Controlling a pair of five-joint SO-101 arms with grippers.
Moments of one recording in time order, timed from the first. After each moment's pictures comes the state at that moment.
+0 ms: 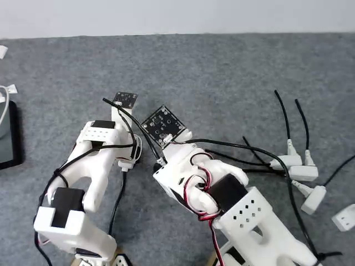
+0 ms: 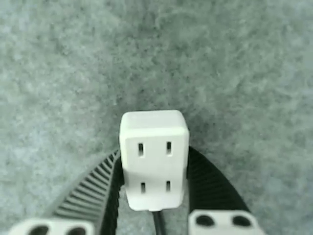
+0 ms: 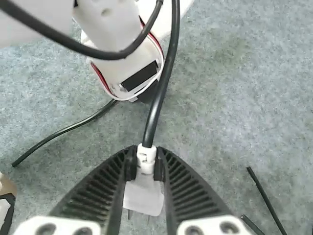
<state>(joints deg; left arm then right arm) 1.5 7.9 31.6 57.3 0.0 -43.0 -46.1 39.9 64.3 3.8</state>
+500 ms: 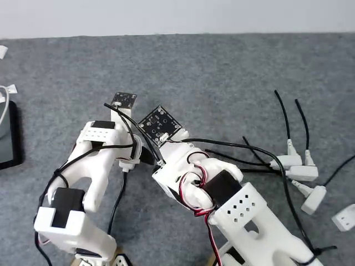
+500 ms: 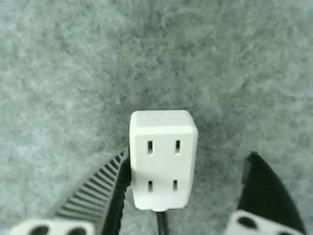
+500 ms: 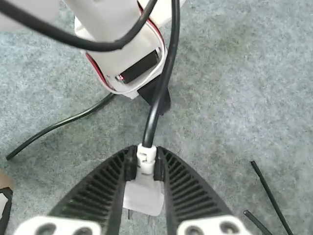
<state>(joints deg) 1.6 7.7 31.9 57.3 0.7 -43.0 -43.1 39.9 64.3 3.8</state>
